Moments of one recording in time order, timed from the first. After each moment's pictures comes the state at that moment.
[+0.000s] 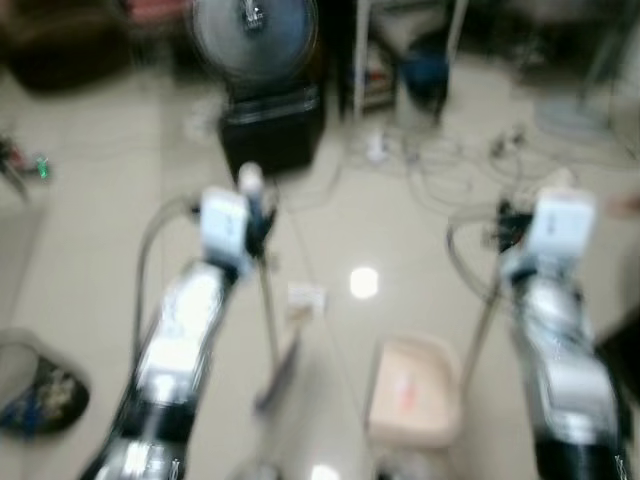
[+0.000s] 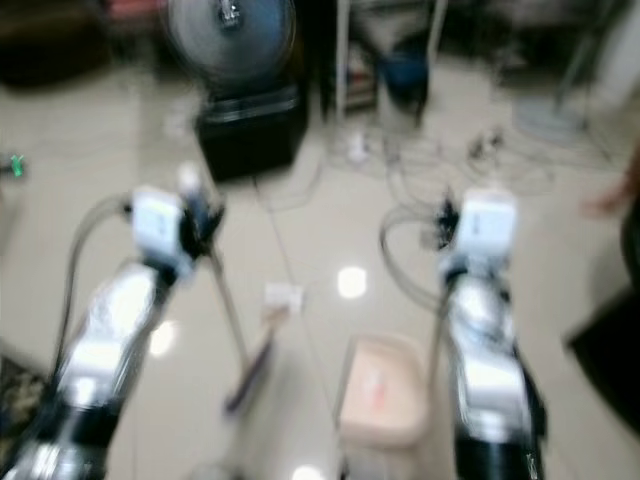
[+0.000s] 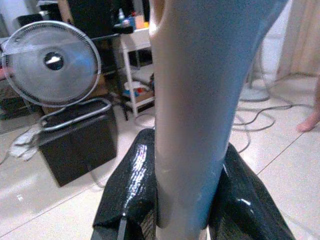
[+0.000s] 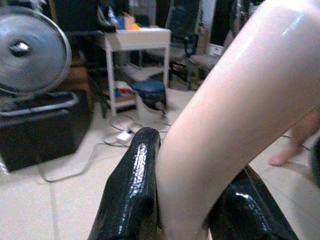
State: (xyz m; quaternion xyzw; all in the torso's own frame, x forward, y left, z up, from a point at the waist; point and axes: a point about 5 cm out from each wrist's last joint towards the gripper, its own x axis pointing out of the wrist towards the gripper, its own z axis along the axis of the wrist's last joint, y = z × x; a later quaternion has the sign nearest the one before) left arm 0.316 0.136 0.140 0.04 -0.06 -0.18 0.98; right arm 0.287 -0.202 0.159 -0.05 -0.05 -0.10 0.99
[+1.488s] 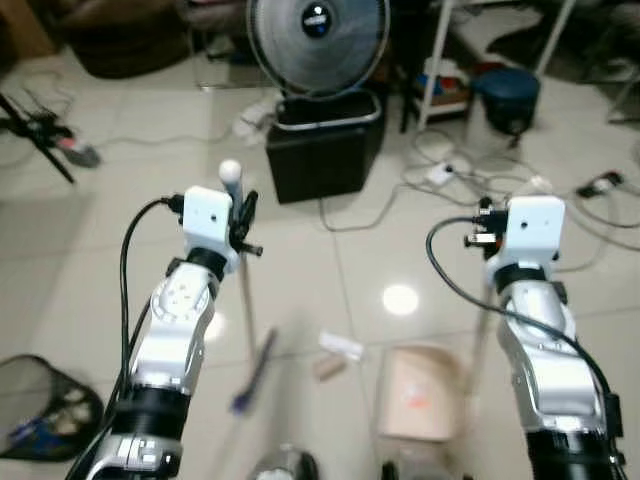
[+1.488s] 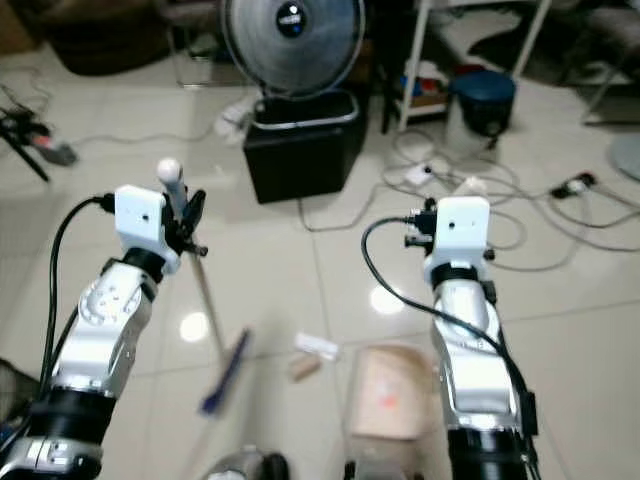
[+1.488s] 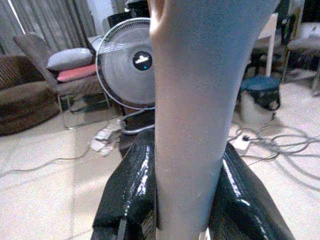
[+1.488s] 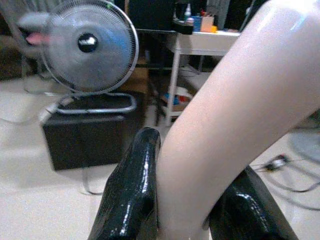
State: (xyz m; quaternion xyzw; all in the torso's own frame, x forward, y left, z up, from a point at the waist) left arm 0.324 0.161 0.144 0.07 -0.08 -0.11 0.99; right arm 0.294 -0.182 0.157 -0.07 -0.05 -0.06 0.99
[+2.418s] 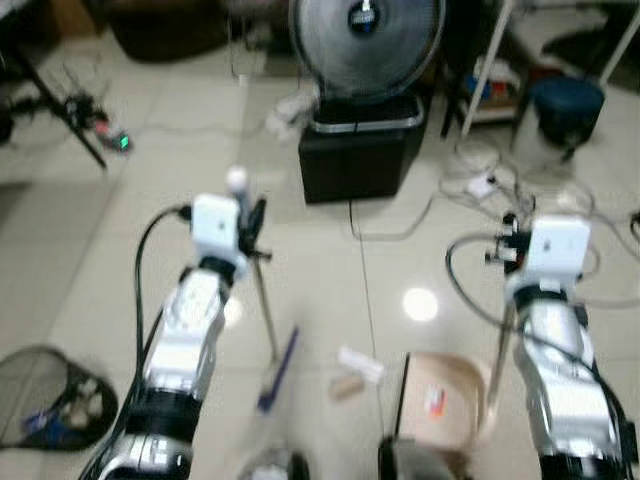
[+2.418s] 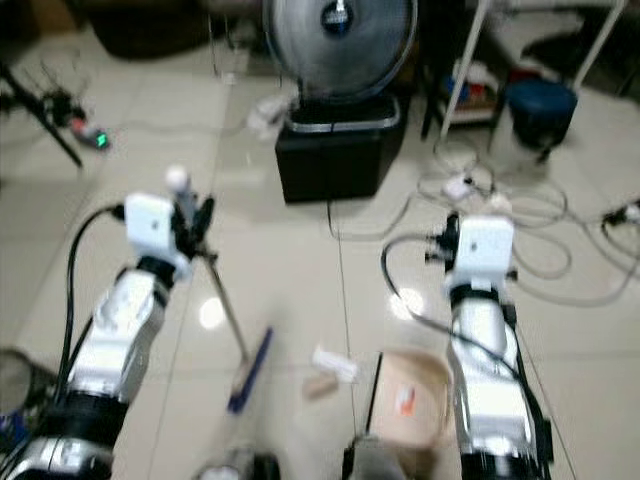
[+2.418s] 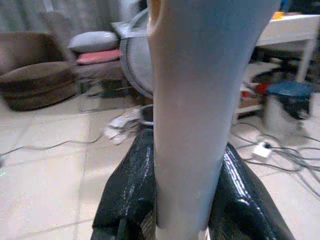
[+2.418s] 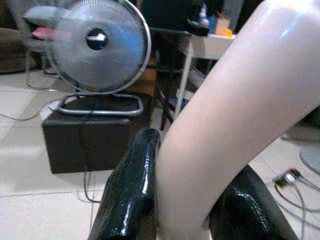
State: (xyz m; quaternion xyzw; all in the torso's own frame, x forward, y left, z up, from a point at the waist) left arm 0.323 0.159 0.127 0.03 -0.07 -0.10 0.99; right arm 0.277 -0.203 0.141 -0.10 -0.06 -0.09 0.99
